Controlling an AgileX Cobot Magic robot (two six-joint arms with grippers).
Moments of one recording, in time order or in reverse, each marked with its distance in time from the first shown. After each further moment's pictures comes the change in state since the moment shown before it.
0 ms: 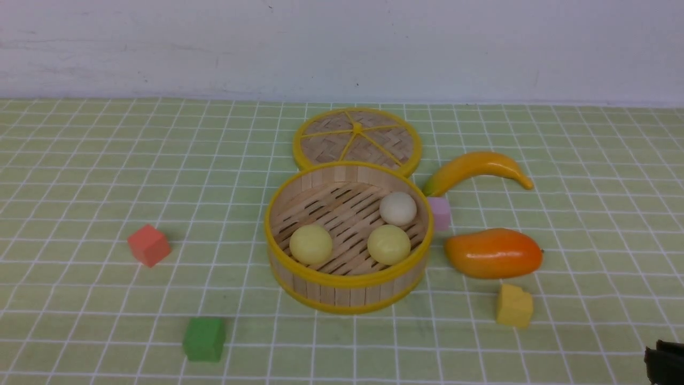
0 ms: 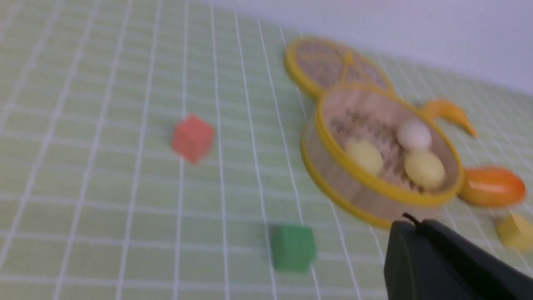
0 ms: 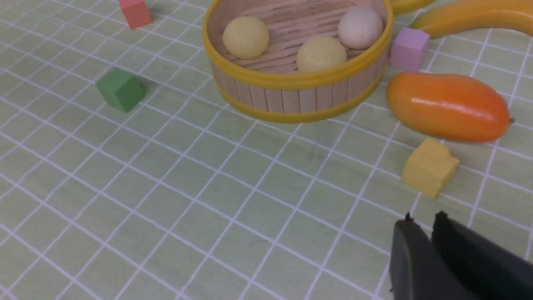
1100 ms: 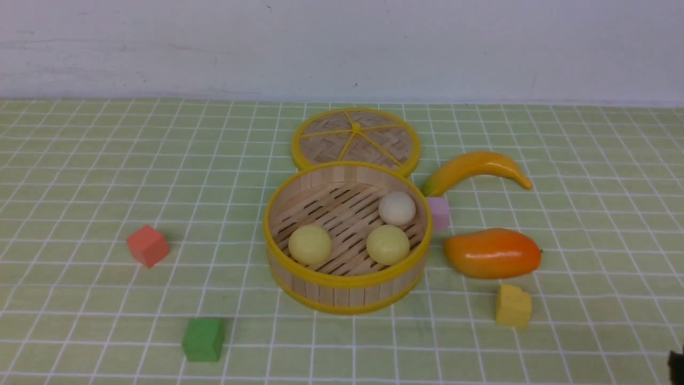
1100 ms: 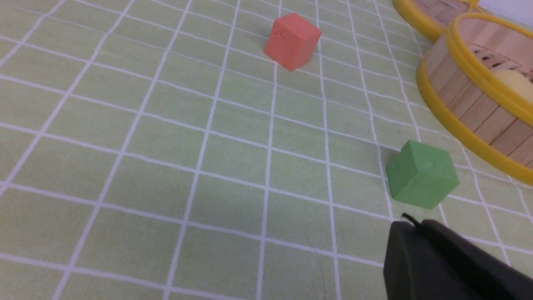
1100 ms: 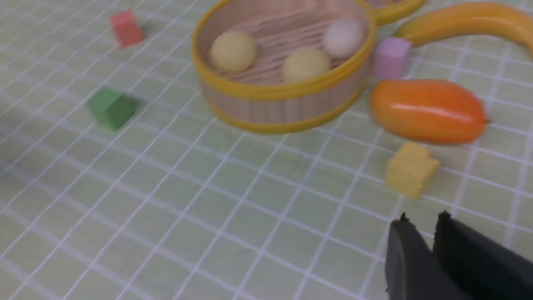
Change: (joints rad) right arm -0.121 -0.122 0.050 0.018 0.004 0.000; left arm 0.169 -0.153 0.511 -0.025 -0.270 -0.001
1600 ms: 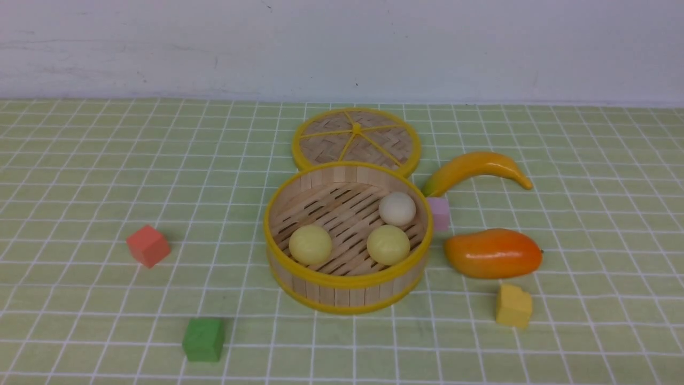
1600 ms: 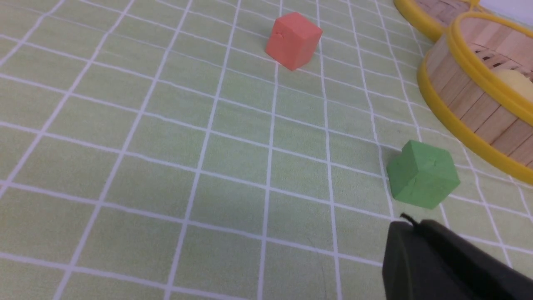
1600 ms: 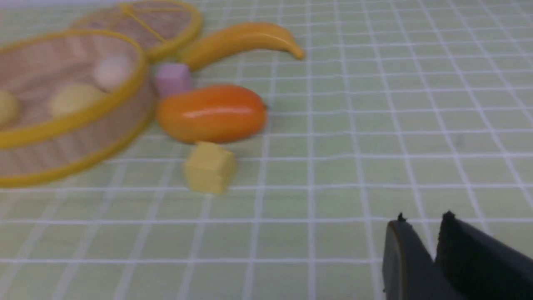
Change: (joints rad) right arm -0.407 -0.340 0.259 -0.093 -0.018 0.000; left arm 0.000 0.000 0.001 0.000 0.000 0.000
